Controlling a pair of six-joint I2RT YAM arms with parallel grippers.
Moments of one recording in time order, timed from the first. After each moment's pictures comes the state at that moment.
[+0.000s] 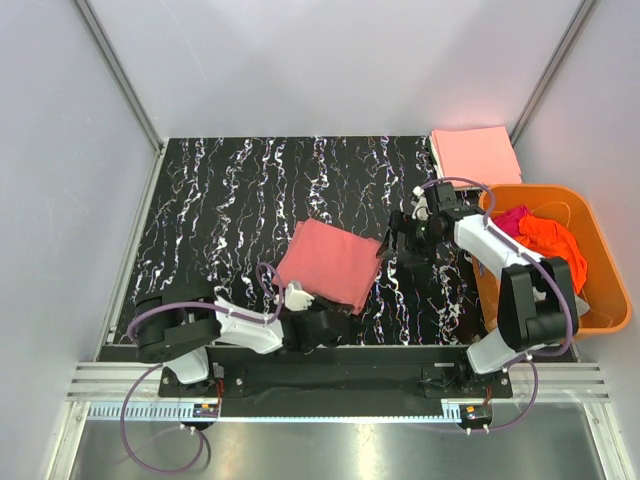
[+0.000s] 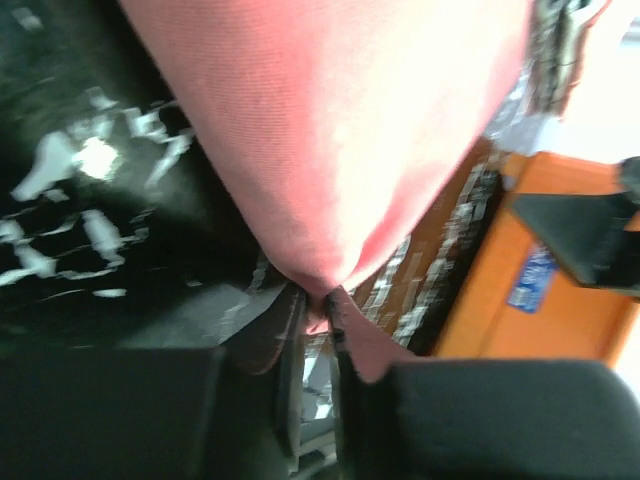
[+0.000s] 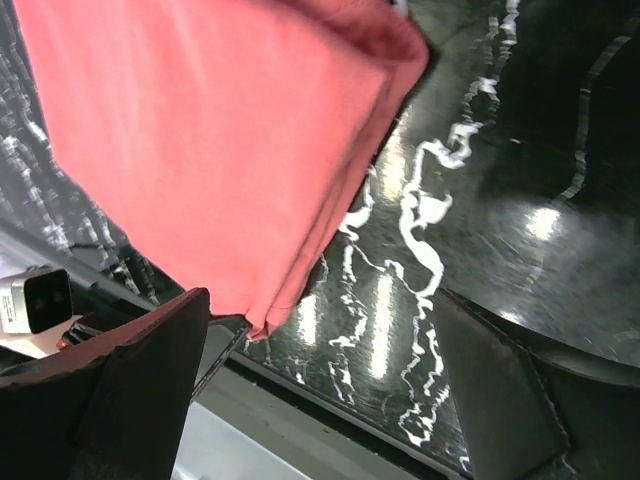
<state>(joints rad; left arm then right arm) -1.32 1.63 0.57 0.24 -0.65 -2.01 0.22 1.54 1.02 -0.60 -0.43 0.39</state>
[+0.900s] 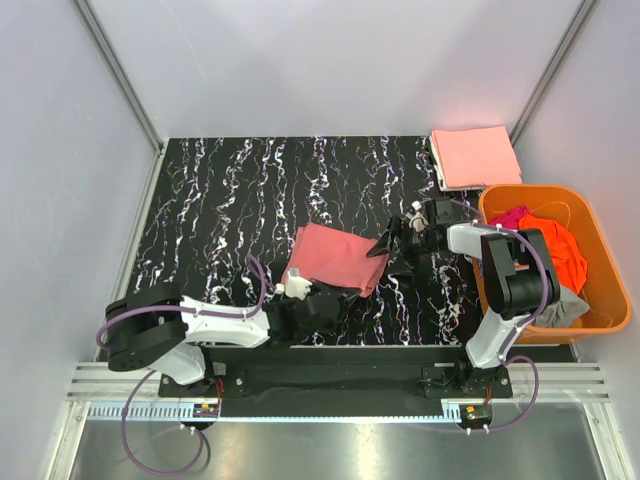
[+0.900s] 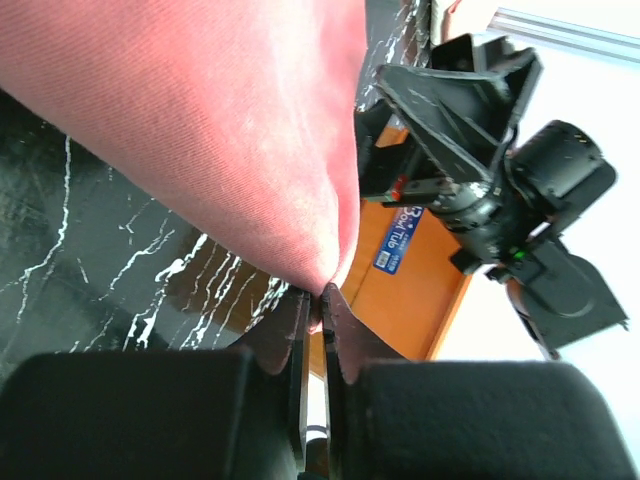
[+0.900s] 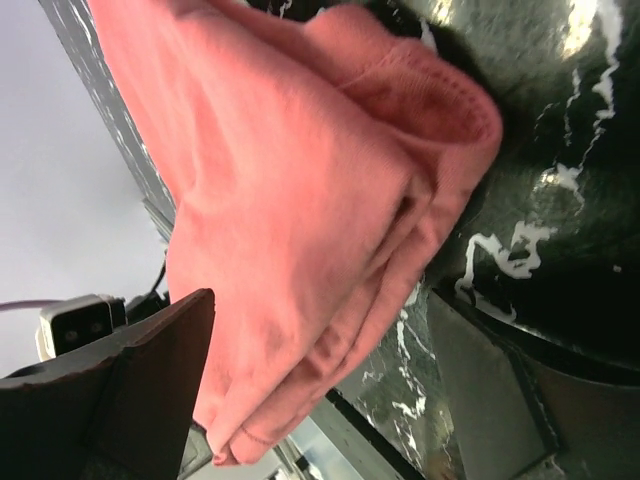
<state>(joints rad) -1.26 1.46 0.59 0.27 -0.58 -2.01 0.15 1.76 0.89 -0.22 -0.78 0.59</state>
